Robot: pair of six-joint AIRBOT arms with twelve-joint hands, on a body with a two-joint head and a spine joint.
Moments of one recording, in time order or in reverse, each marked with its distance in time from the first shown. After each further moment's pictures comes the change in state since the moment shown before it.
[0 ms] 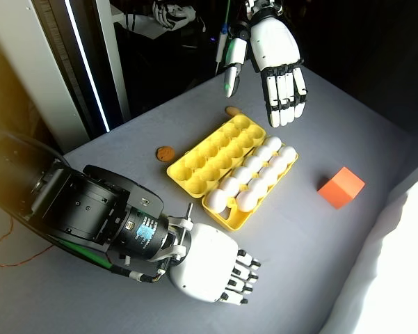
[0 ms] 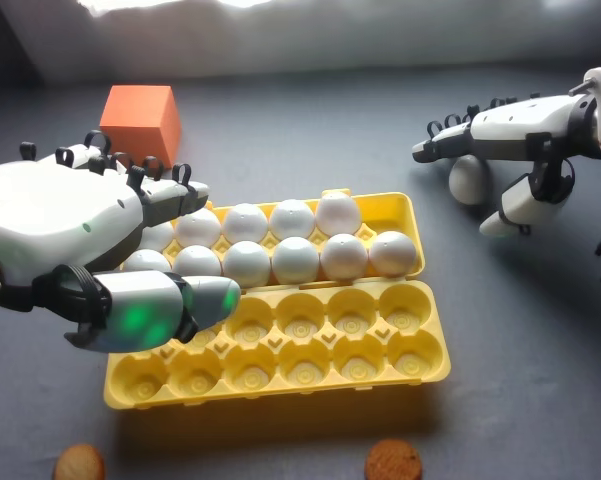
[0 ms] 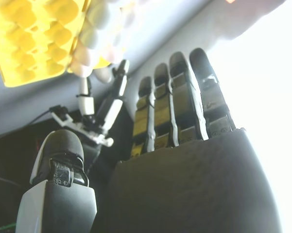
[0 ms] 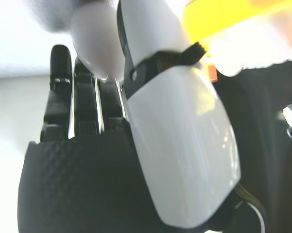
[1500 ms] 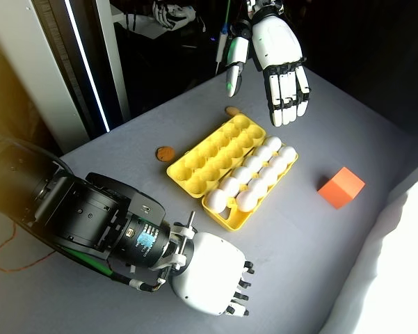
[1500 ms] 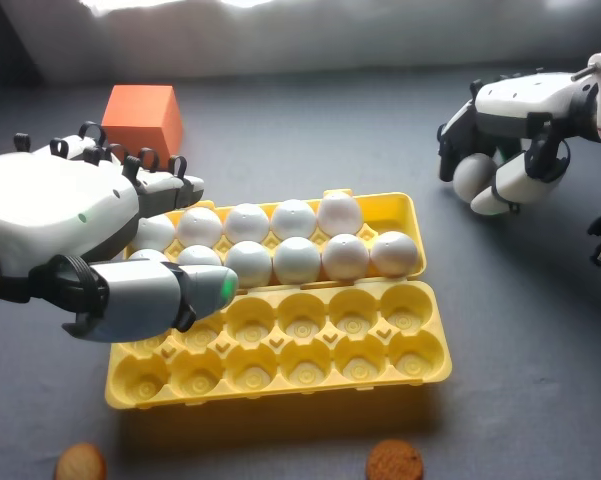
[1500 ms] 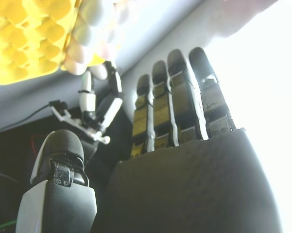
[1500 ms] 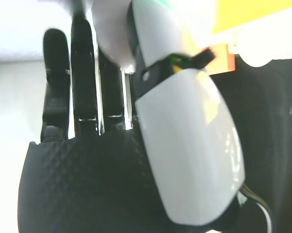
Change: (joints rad) left arm -0.008 0.000 0.003 -0.002 -0.015 -0.002; right arm -0.005 -0.019 0.038 -0.003 0.066 0.043
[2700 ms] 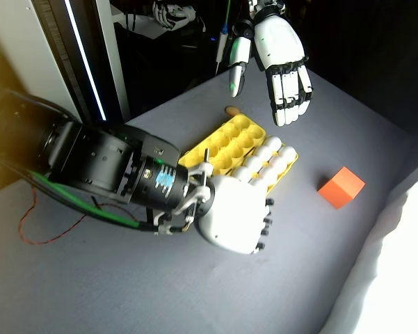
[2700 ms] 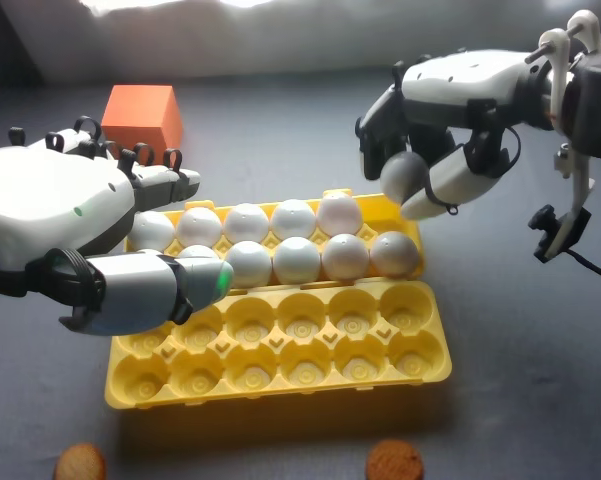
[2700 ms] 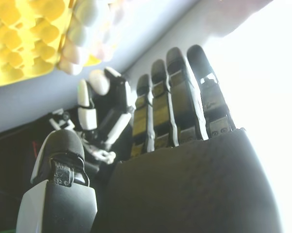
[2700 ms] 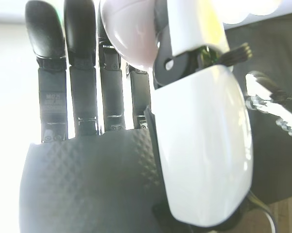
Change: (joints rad) left arm -0.002 0.001 0.006 0.008 -0.004 -0.006; right arm 0.109 0.046 -0.209 0.006 0.058 -0.082
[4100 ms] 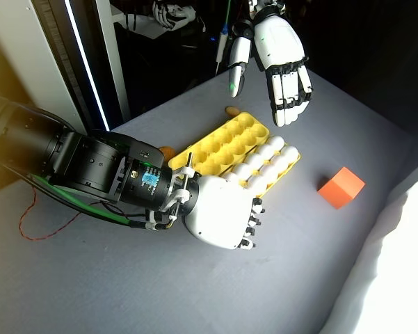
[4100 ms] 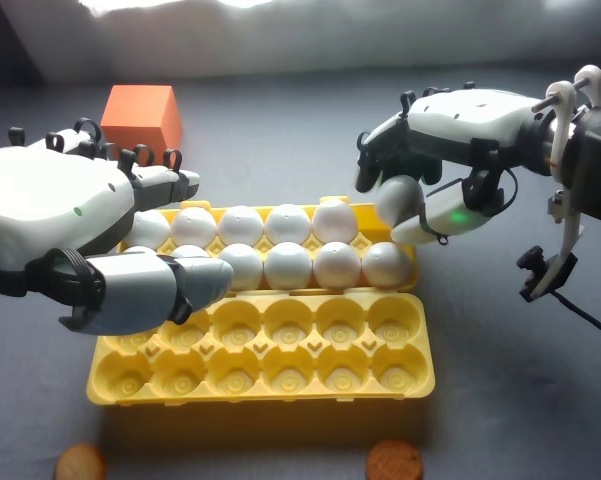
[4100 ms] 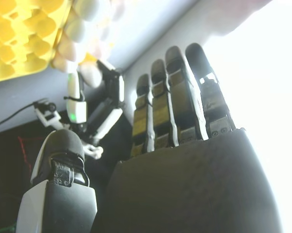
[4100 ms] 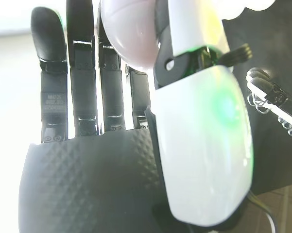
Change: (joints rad) left arm 0.000 0.000 0.000 0.000 0.000 0.000; right arm -0.117 -0.010 -0.026 -0.056 0.168 0.144
